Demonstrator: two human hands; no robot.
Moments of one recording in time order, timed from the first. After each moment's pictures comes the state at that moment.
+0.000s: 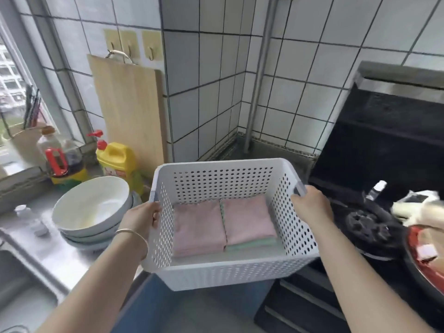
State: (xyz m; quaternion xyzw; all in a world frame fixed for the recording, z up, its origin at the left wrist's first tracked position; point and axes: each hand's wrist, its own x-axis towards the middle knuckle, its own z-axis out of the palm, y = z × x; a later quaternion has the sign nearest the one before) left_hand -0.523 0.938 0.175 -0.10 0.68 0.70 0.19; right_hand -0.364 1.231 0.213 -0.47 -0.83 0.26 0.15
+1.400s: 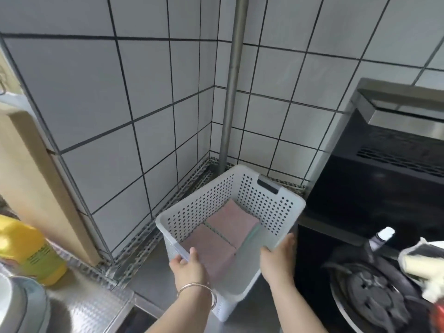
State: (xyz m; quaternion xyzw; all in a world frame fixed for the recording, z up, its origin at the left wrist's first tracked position) left_hand -0.583 1.233 0.133 -0.22 0.66 0.69 0.20; right_hand -0.506 1.359 0.141 -0.52 -0.70 0.45 0.20
